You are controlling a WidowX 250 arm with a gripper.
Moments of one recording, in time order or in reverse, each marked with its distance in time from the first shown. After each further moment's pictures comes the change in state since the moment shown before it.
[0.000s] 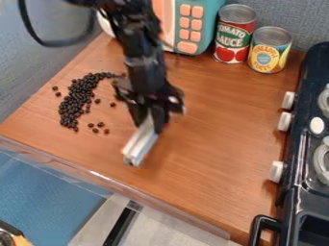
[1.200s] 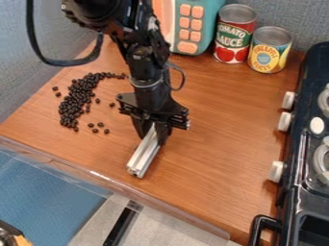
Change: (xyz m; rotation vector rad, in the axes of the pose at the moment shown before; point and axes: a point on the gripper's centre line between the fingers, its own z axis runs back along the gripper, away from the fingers) arm 0.001 0.010 -0.018 0.062 -0.067 0.050
